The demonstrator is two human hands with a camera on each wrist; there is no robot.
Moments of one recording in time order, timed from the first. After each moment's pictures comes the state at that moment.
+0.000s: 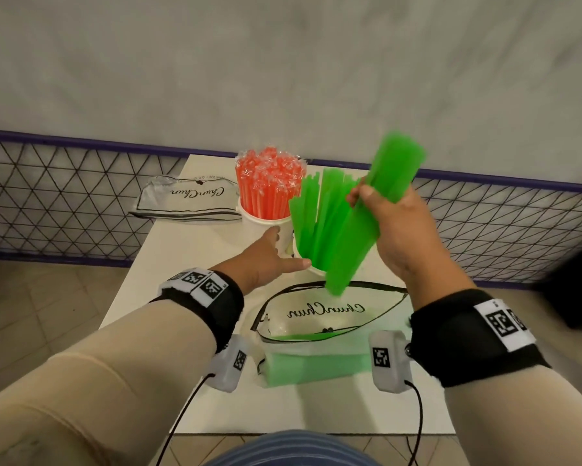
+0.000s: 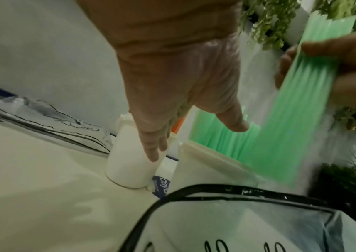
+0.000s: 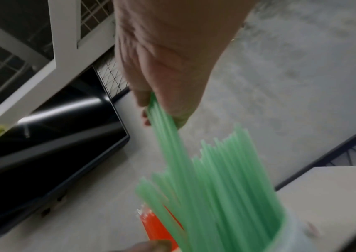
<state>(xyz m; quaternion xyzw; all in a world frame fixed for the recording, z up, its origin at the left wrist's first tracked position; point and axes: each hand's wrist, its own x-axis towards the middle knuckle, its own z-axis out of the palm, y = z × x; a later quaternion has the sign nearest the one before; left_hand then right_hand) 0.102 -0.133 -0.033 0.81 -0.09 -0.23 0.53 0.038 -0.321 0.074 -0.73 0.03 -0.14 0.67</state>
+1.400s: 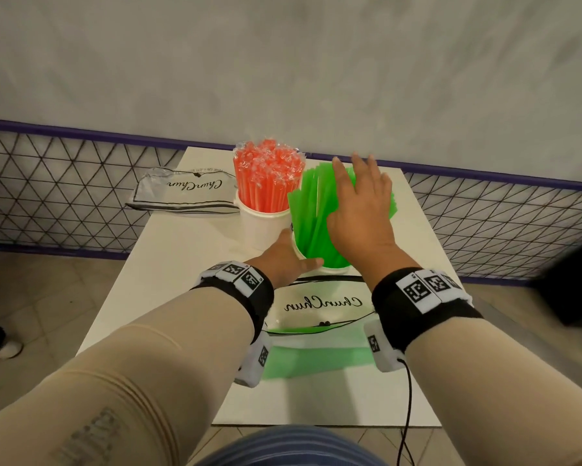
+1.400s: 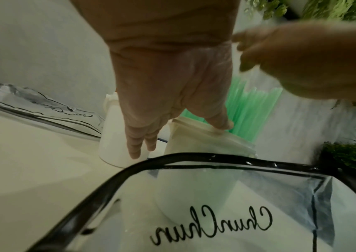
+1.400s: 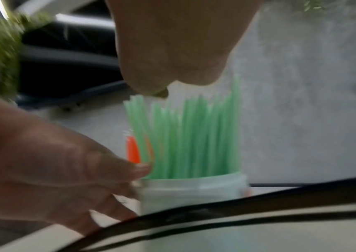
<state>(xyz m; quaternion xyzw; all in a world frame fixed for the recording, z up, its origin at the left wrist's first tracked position) 0.102 -0.170 -0.052 0.87 -0.09 -0.20 0.44 0.082 -0.314 0.025 -0.96 -0.05 -0.27 0.07</state>
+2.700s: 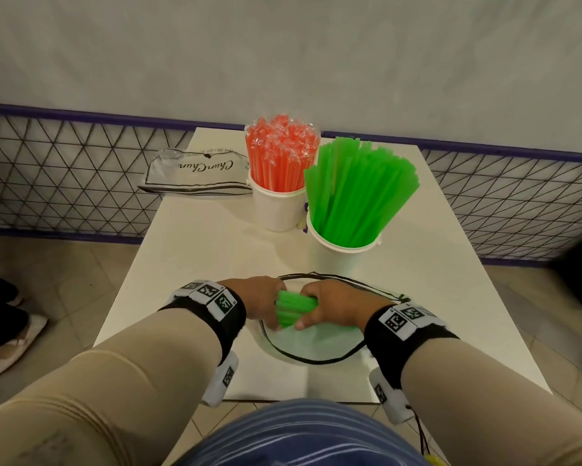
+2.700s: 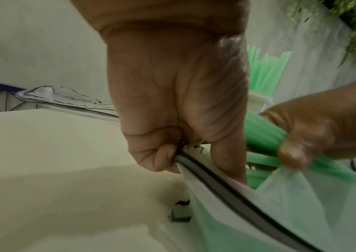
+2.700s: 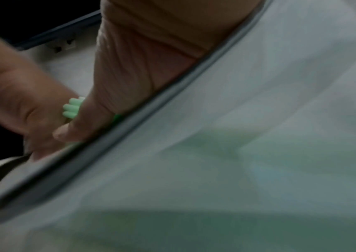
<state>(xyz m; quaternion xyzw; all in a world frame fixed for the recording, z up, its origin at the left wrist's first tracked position) 0.058 -0.105 -0.096 0.90 -0.19 -0.37 0.11 0.025 -0.283 -0.091 -0.92 -0.12 0.28 0.23</state>
